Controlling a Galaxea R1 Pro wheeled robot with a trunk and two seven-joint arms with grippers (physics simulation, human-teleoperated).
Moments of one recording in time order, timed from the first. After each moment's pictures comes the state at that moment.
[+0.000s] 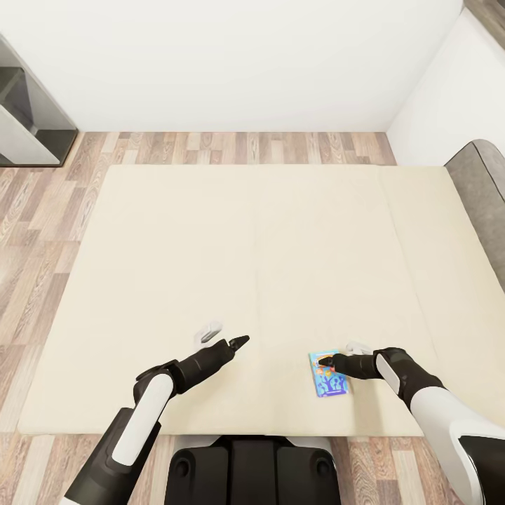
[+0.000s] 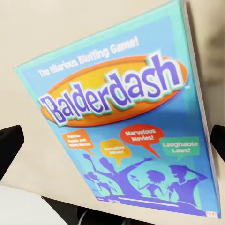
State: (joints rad) left arm -0.41 -0.03 -0.23 -1.44 0.99 0.66 0.15; right arm -0.89 -0.19 -0.03 -0.34 -0.16 0.61 0.49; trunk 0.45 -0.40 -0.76
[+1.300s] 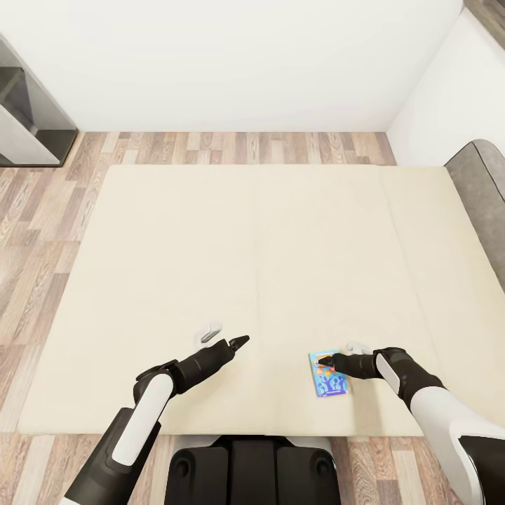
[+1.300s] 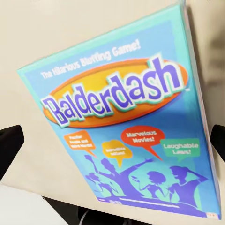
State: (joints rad) left arm -0.41 -0.03 -0.23 -1.44 0.99 0.66 0.15; right arm -0.89 -0.19 -0.03 -0.34 -0.16 0.61 0.49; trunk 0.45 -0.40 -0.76
